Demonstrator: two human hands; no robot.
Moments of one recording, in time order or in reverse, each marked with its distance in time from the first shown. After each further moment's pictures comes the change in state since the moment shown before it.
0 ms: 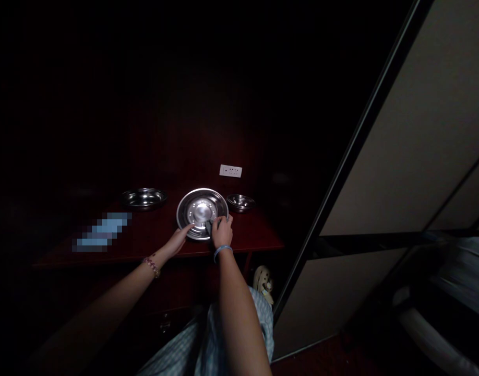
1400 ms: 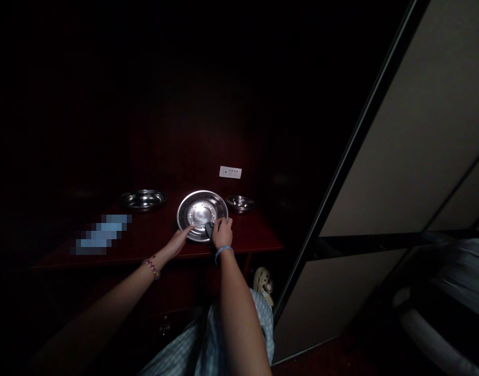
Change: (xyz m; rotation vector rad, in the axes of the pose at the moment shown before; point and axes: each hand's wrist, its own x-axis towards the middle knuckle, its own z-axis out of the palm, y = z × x) left_hand 0.006 -0.008 -0.004 0.012 -0.039 0.059; right_hand 0.003 0.006 0.001 0.018 -0.026 -0.002
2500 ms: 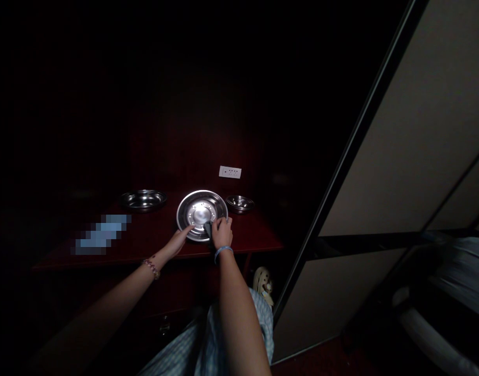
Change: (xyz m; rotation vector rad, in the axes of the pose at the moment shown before) left_hand 0.003 -0.004 -0.001 -0.007 0.000 -0.011; right_hand -0.001 -0.004 -0.003 -0.031 0.000 0.017
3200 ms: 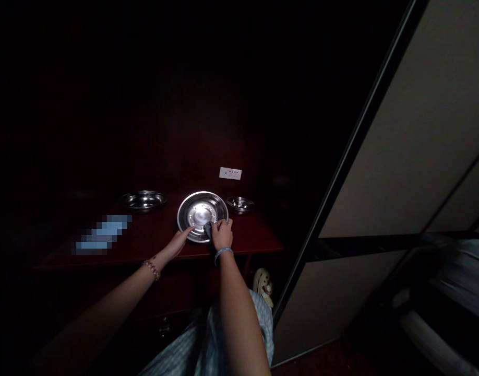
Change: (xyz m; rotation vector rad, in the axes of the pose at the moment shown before) left_hand -0.003 0.003 0.003 0.012 -0.010 0.011; right_hand -0.002 -0.002 -0.002 0.028 0.016 0.011
